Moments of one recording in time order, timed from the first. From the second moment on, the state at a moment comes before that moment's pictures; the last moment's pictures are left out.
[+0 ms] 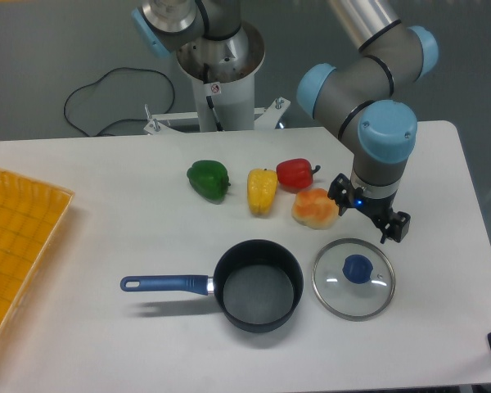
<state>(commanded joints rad) 2.70 -1.97 -1.57 -1.09 1.61 1.36</state>
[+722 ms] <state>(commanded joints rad) 2.72 -1.89 -1.75 -1.10 1.73 1.35</state>
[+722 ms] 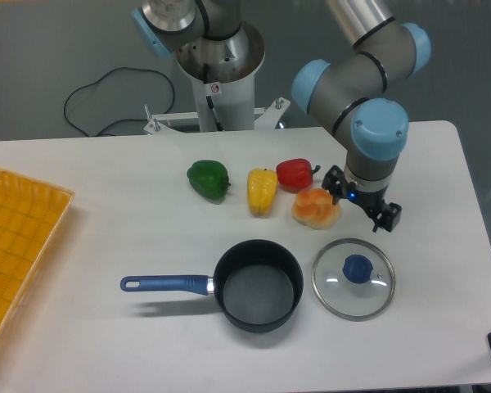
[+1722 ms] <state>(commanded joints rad) 2.76 -1.91 -1.90 -0.94 1.66 1.22</state>
